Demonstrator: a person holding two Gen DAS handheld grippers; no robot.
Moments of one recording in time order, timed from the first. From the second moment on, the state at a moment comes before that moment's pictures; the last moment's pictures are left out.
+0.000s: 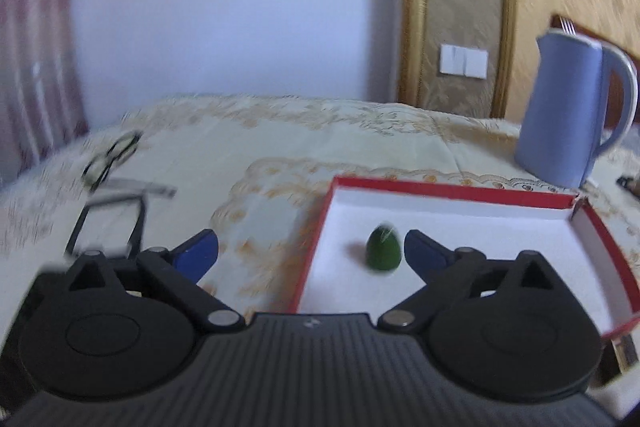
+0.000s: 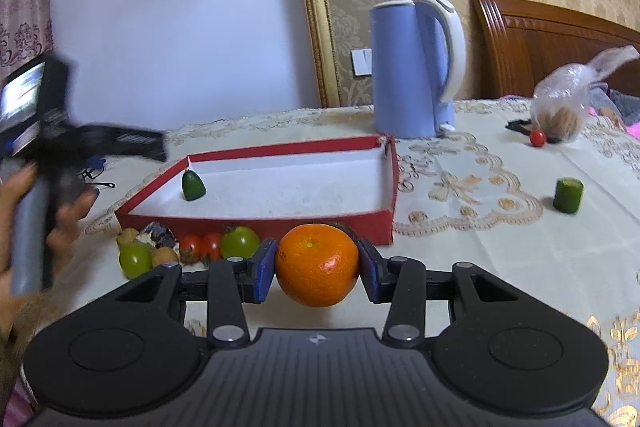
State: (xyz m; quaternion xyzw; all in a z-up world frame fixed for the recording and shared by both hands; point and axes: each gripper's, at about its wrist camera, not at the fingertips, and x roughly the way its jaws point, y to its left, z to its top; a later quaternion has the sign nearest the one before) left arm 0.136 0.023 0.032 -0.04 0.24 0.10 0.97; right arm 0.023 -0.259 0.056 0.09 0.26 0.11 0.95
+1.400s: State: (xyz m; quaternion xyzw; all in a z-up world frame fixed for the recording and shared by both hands) left arm 0.087 0.068 -0.002 -0.11 0.23 0.11 0.96; right arm 0.062 -0.251 0.039 0.03 0.30 0.08 0.95
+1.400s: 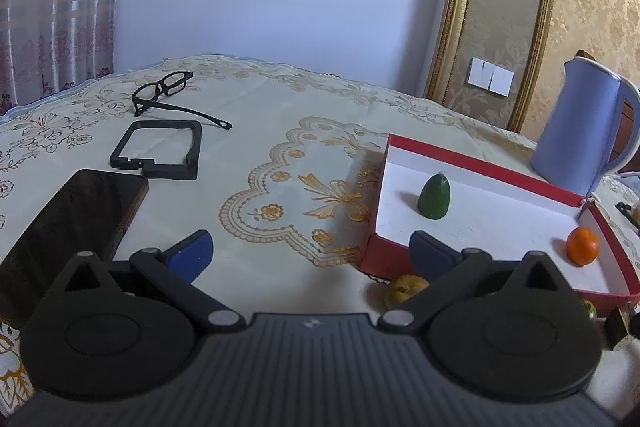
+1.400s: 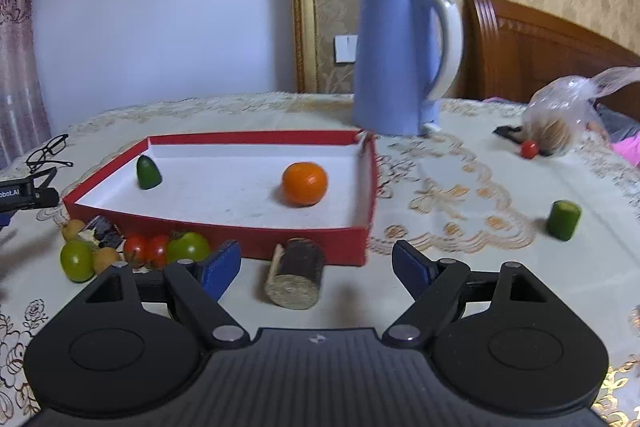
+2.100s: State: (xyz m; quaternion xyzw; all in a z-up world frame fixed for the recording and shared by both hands) left arm 0.093 0.060 -0.001 0.02 0.25 0.11 0.96; right arm 0.060 -0.243 0.039 0.04 0.31 0.12 0.94
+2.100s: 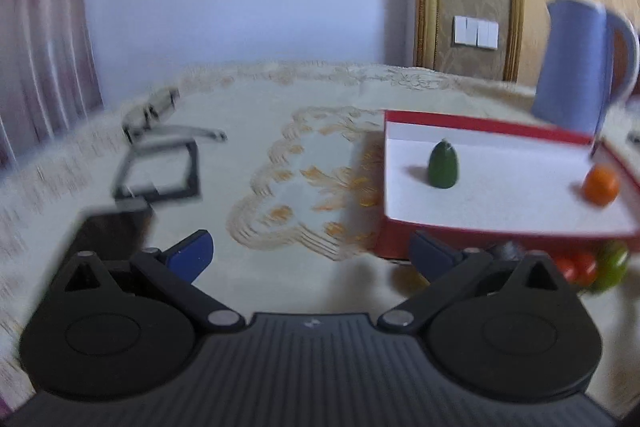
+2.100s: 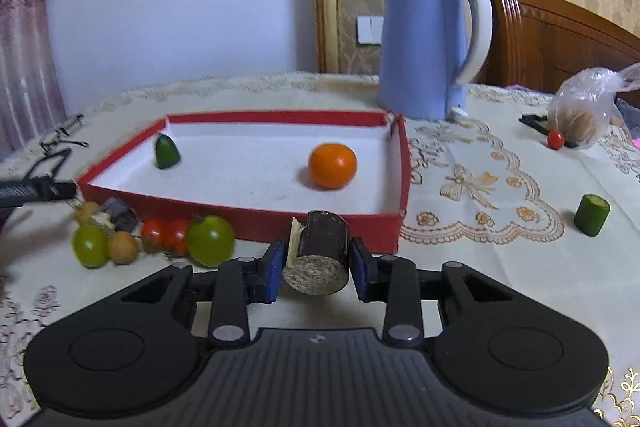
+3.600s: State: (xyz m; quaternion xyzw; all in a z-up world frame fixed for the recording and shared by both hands) left arm 0.080 0.042 -0.006 0.09 0.24 0.02 0.97; right arm 0.038 -0.261 0.046 0.10 0.27 0.08 0.95
